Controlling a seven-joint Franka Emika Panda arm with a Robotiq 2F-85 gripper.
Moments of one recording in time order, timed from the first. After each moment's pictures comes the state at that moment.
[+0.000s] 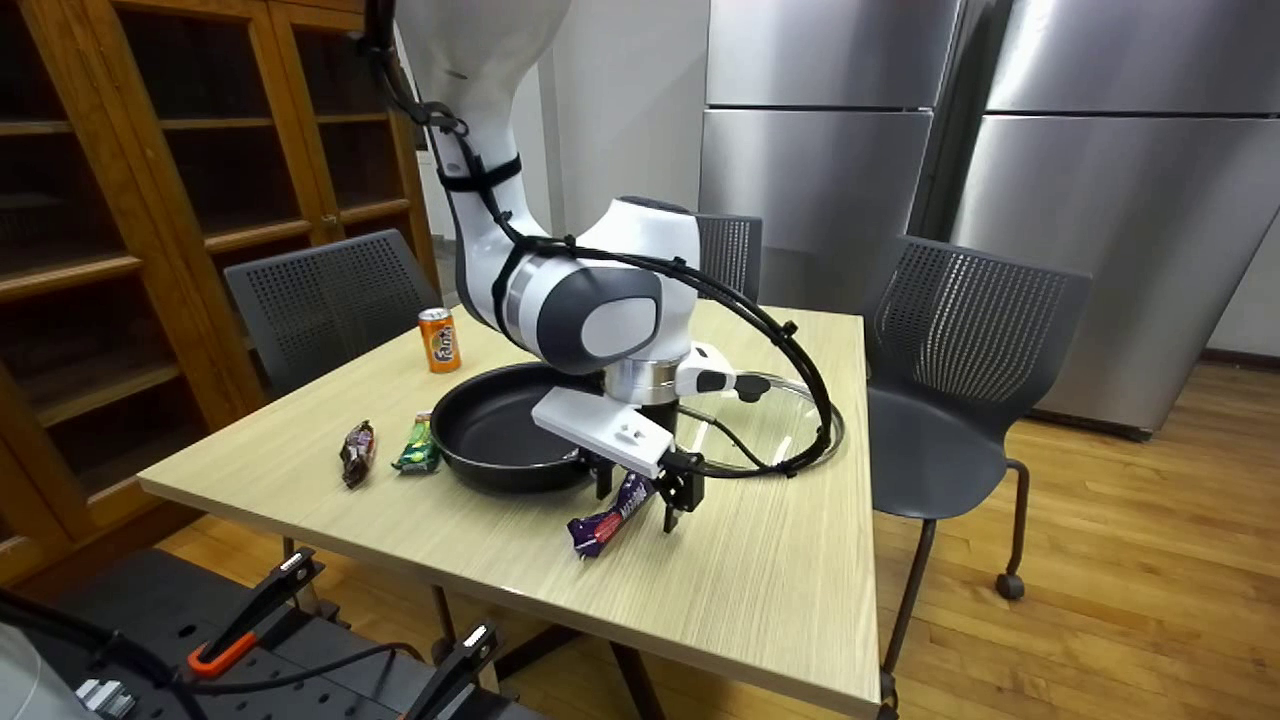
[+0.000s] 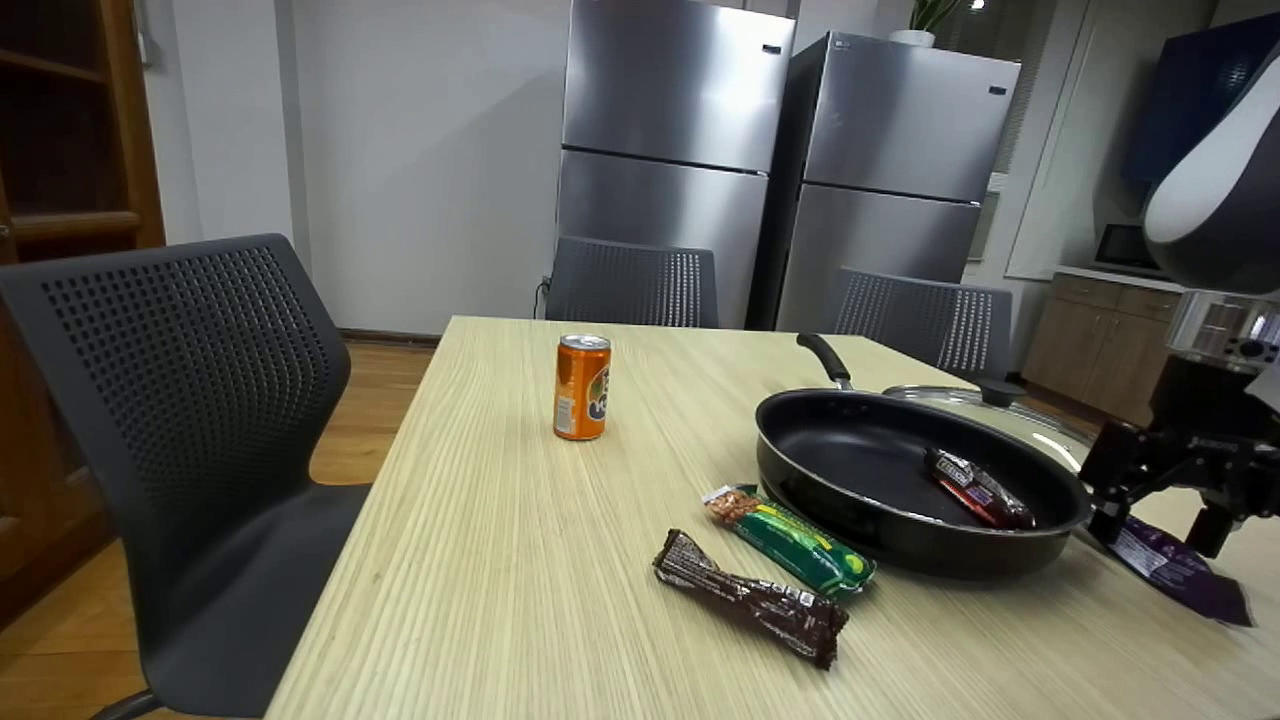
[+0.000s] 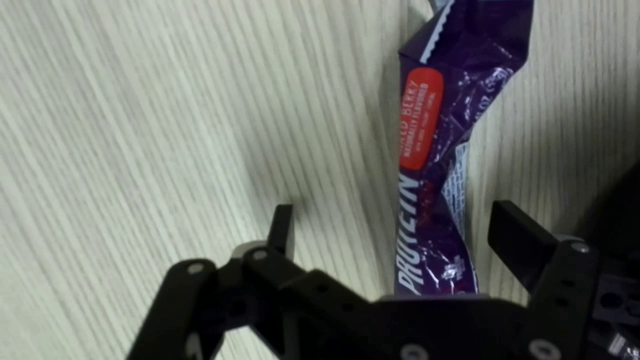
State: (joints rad) arm -0.32 0.50 -0.01 -2.43 0.16 2.91 -0.34
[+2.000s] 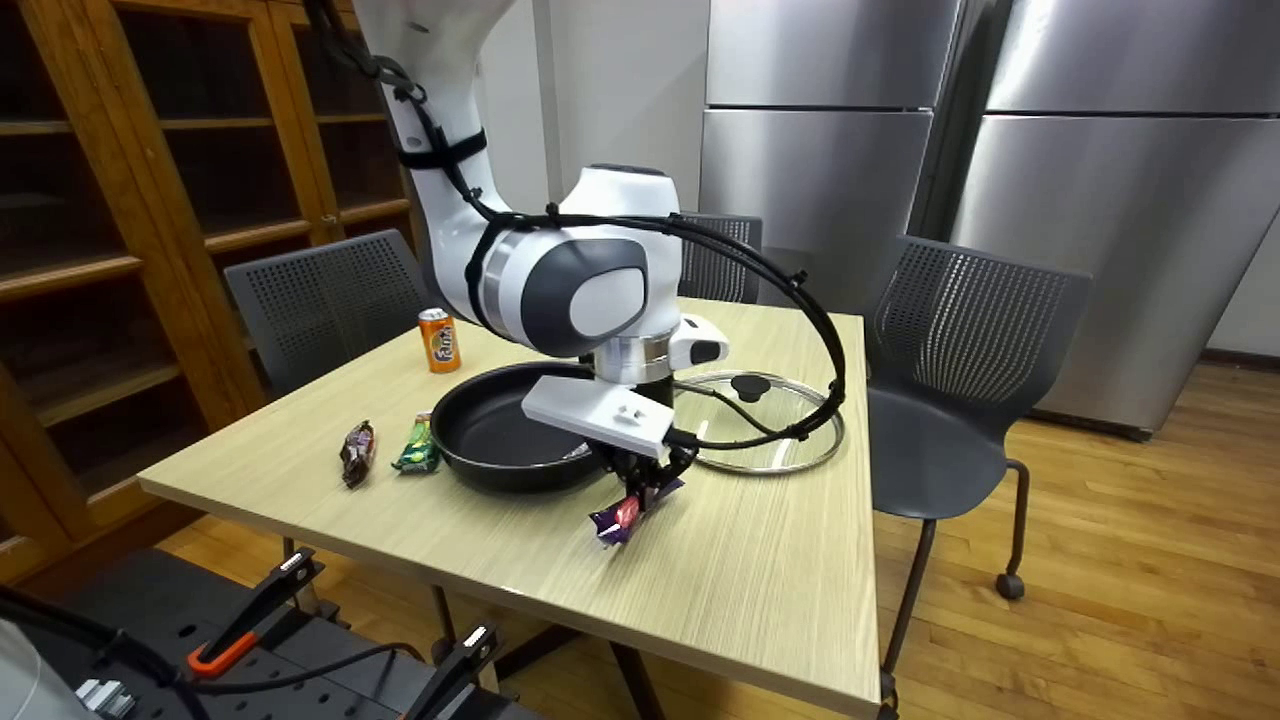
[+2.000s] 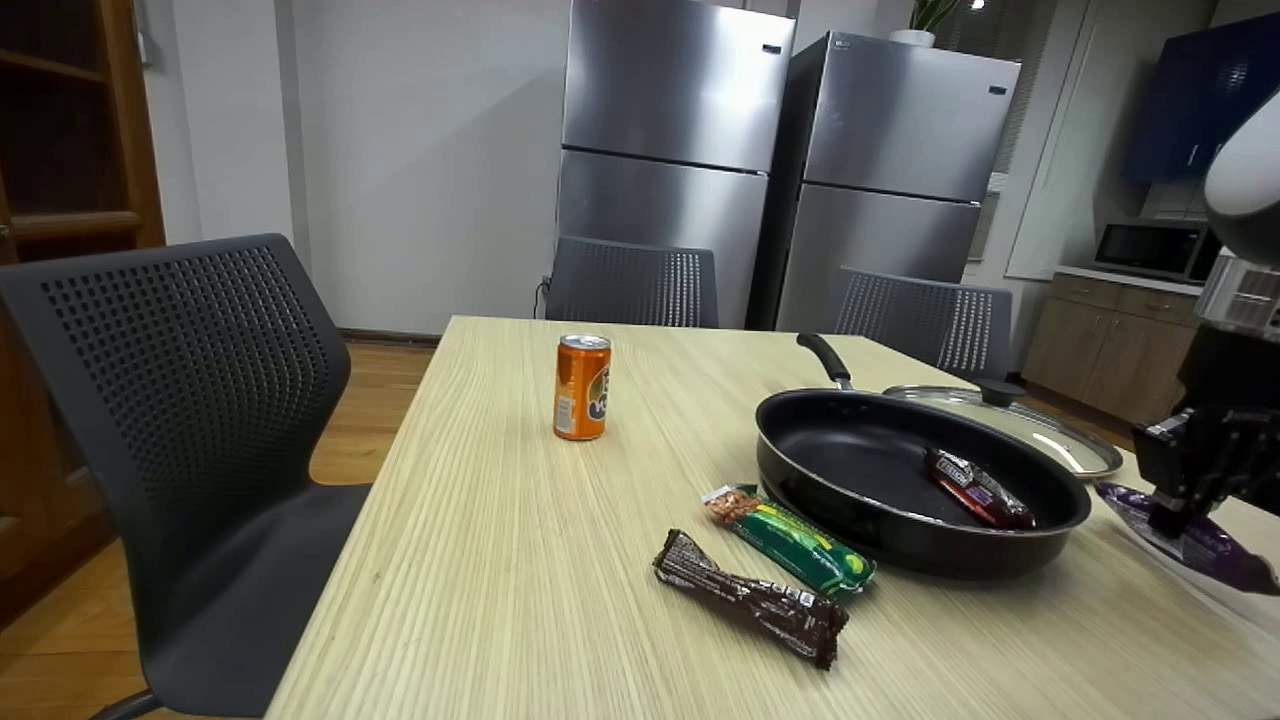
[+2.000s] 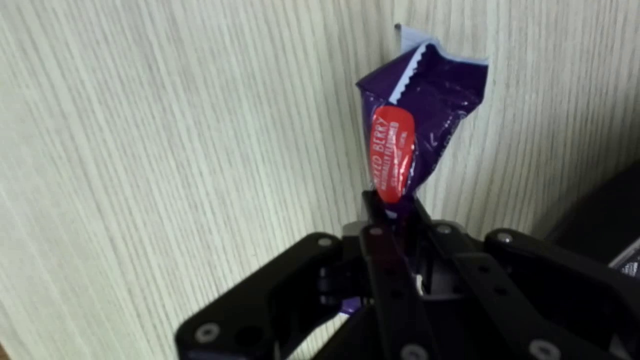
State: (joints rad) arm -0.30 0.39 -0.04 -2.53 0.04 2.97 -0.34
